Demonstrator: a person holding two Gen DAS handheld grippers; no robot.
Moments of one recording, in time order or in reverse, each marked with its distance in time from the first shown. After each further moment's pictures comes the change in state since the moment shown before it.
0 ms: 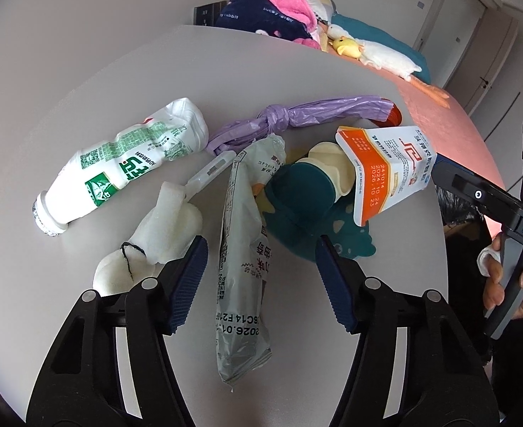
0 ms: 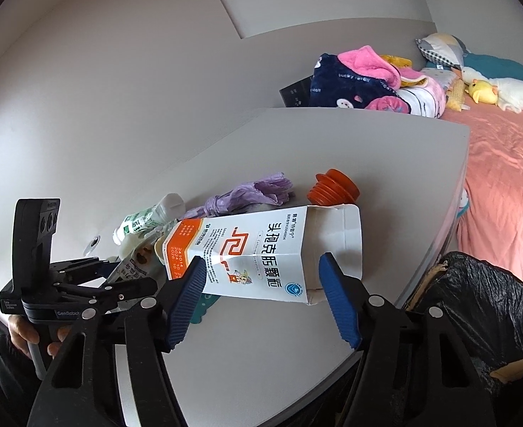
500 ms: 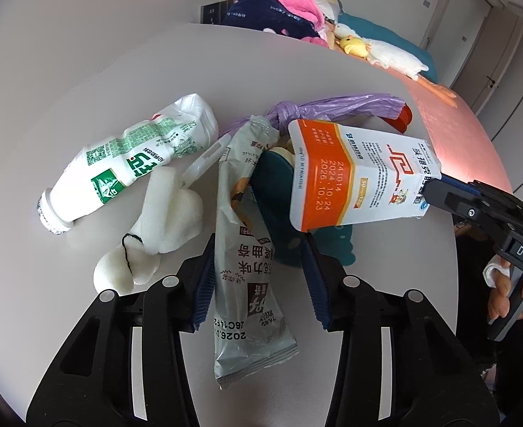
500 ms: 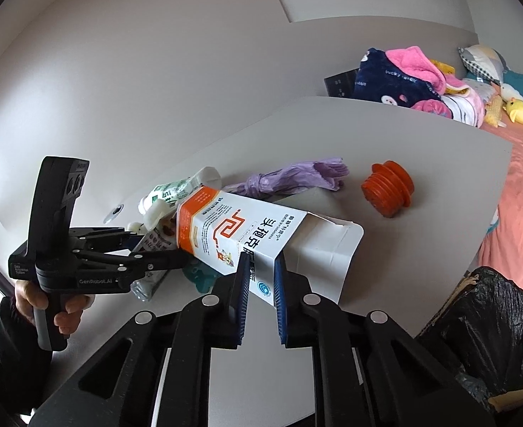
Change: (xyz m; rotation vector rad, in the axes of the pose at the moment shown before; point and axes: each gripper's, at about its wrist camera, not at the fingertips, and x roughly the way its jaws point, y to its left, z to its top) left arm 0.003 0.002 -0.003 -0.003 -0.004 0.037; right arm 0.014 0.027 -0.011 -0.116 0.059 0.106
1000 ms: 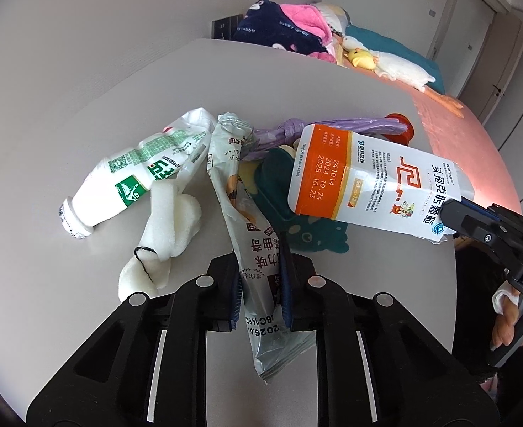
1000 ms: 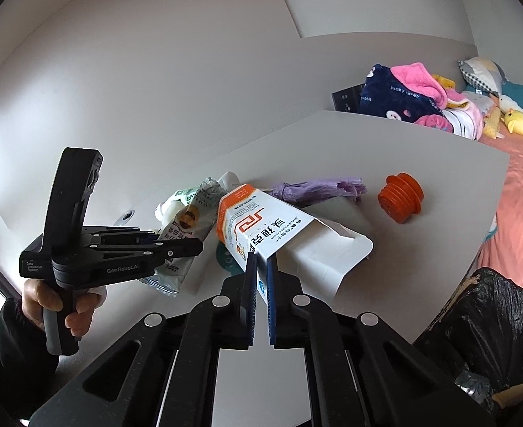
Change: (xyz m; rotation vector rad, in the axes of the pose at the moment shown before) left arm -0.018 -0.002 0.001 -0.011 -0.058 0.043; right arm -0.022 0.025 -0.005 -0.003 -0.066 -0.031
